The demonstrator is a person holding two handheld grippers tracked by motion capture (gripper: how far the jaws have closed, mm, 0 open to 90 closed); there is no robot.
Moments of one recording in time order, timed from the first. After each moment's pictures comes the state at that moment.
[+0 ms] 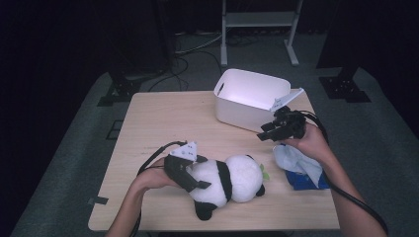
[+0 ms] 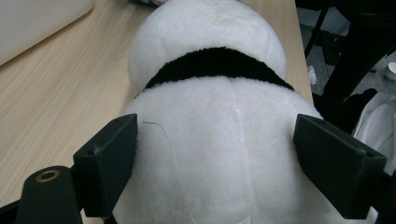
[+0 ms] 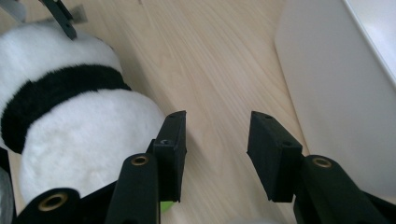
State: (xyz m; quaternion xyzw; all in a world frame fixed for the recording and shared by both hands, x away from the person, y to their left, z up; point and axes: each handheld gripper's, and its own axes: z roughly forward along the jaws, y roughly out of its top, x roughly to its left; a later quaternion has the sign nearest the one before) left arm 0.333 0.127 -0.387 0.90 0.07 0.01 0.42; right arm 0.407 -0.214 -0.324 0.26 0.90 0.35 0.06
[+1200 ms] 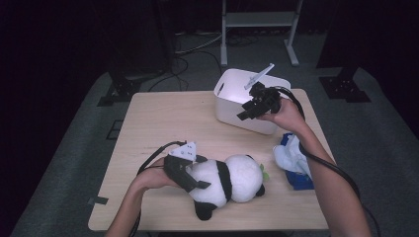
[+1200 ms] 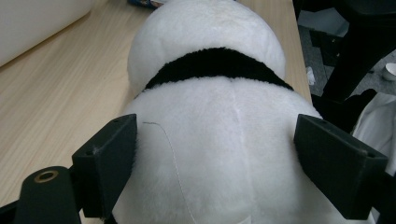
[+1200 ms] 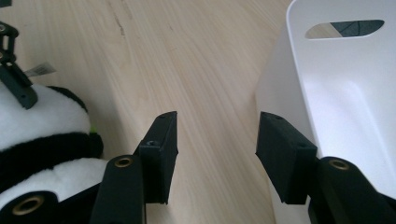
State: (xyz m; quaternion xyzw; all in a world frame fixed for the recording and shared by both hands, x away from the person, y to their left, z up) left arm 0.334 0.128 -0.388 0.90 0.07 0.00 0.43; right arm 0.474 -0.160 -0.298 0.22 0.91 0.33 0.07
